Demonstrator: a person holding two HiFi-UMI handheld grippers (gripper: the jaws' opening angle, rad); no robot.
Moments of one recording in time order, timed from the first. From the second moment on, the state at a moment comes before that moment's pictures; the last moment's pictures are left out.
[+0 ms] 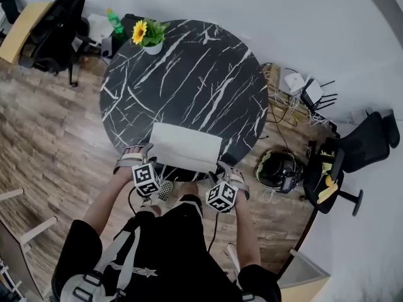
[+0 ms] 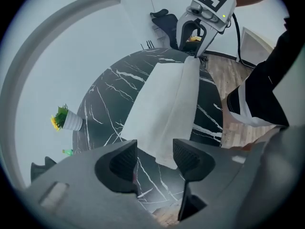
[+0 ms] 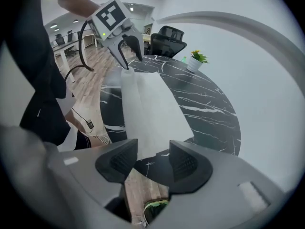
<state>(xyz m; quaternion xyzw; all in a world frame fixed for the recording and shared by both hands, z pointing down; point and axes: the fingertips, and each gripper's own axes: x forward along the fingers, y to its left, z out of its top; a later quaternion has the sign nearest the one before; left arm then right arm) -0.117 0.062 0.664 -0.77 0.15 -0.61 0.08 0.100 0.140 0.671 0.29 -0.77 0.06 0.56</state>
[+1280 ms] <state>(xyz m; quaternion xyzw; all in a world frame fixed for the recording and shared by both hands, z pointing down) -0.111 0.095 0.706 -0.76 0.10 -0.64 0.05 0.081 0.159 0.705 0.23 -0.79 0.07 0.57</state>
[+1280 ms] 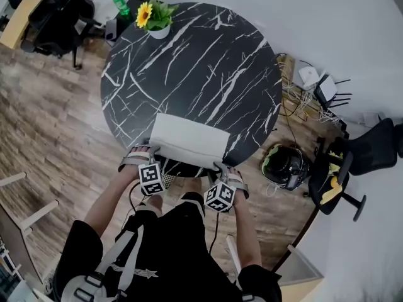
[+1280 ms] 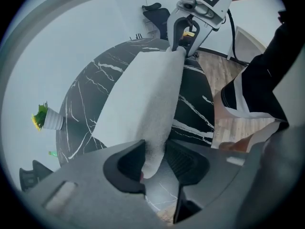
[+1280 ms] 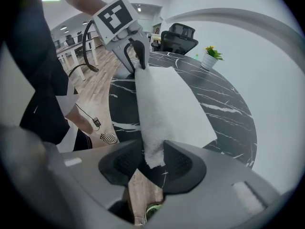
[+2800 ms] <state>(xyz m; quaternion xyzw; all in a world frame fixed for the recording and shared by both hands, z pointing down) -0.127 0.153 0.703 -0.76 0.03 -0.65 0.03 0.071 0.207 0.702 0.21 -0.77 0.06 0.60</state>
